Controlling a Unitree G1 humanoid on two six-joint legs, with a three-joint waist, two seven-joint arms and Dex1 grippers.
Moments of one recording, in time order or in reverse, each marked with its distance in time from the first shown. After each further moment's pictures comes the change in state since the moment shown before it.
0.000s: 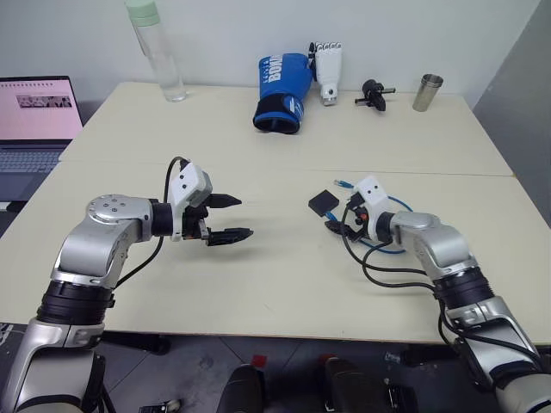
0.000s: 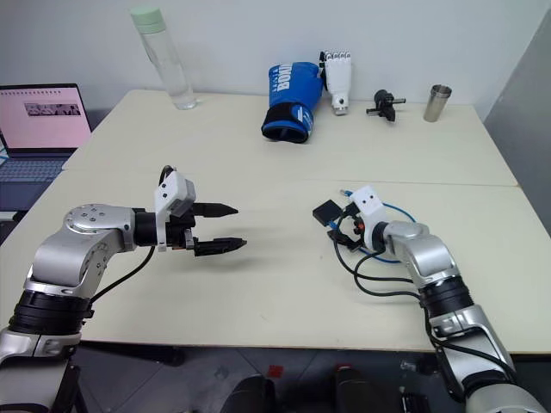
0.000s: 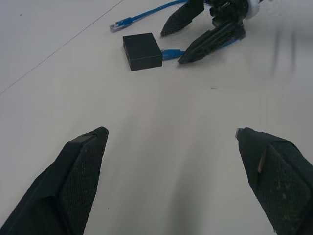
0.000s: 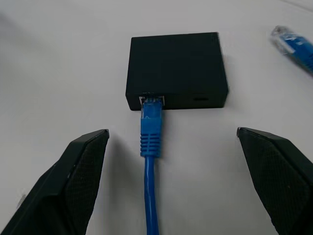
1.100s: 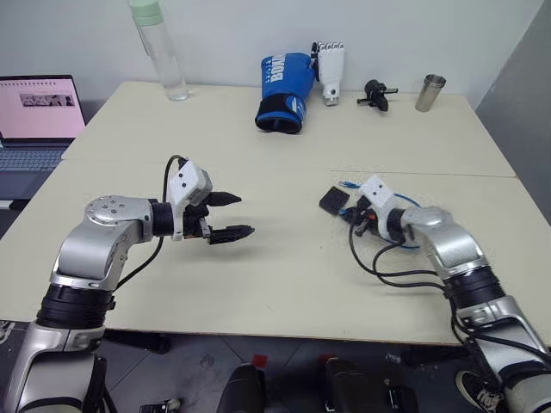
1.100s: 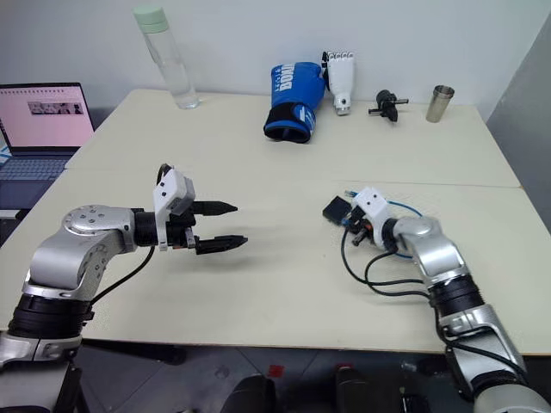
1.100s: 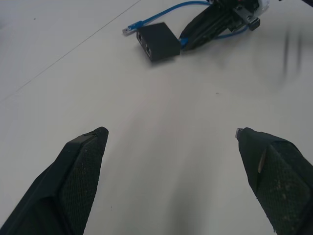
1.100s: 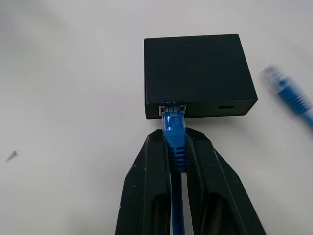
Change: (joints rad) left arm -0.014 -0.029 0.026 -0.018 -0.031 0.066 0.039; right arm 0.007 -0.151 0.004 -0.081 -0.161 -0.215 0.201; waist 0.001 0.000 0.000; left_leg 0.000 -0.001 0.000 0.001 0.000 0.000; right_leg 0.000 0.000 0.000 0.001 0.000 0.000
